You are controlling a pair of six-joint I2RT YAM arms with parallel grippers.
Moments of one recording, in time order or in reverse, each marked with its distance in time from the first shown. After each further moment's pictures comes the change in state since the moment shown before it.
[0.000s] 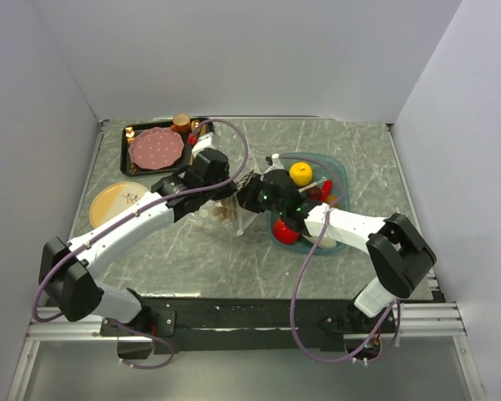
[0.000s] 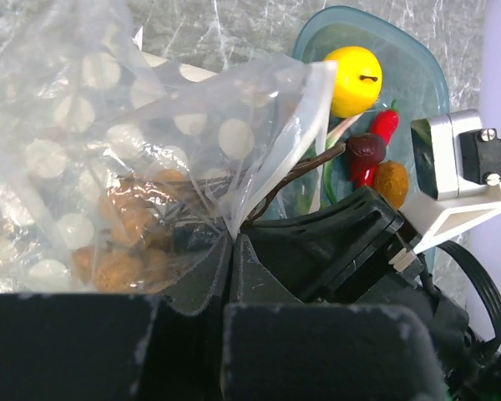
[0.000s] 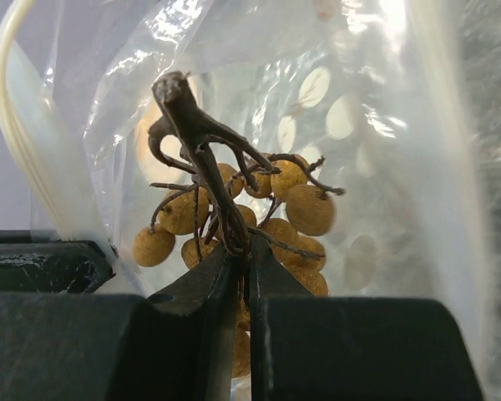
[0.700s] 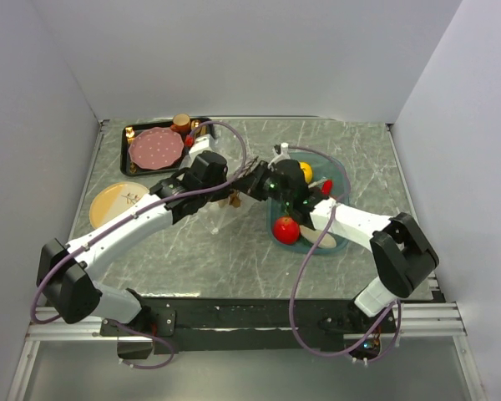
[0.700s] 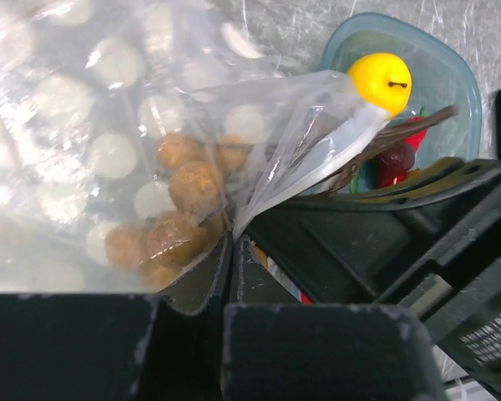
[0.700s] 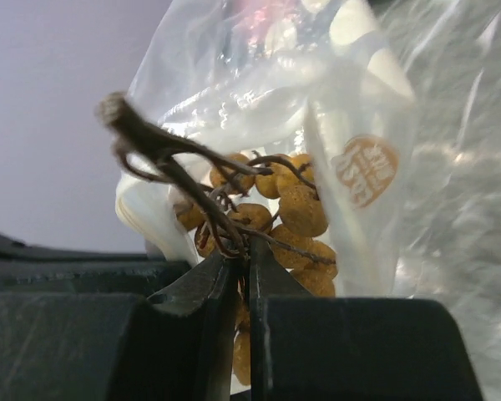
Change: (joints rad) left arm 0.002 -0.016 -0.031 -0.006 -0.058 0.027; right arm -0.084 -0.009 0.024 0.094 -0.099 0.052
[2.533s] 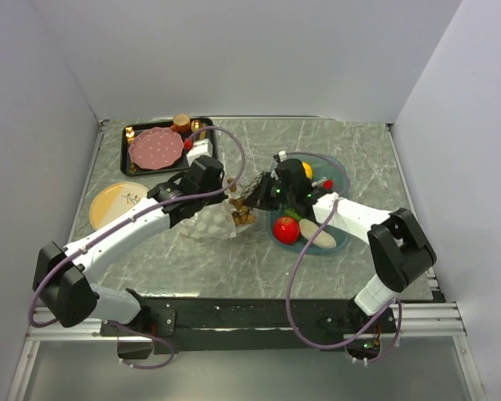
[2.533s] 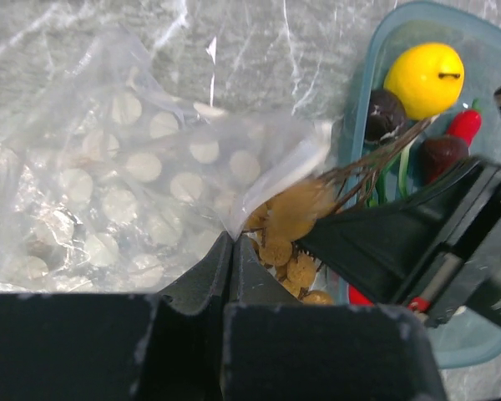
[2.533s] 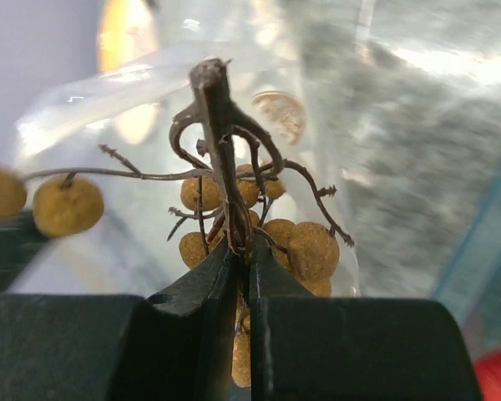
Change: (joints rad) left arm 0.012 -0.032 -0.060 -0.005 -0.029 0.080; right arm -0.072 0.034 0.024 -0.289 -0.166 -0.141
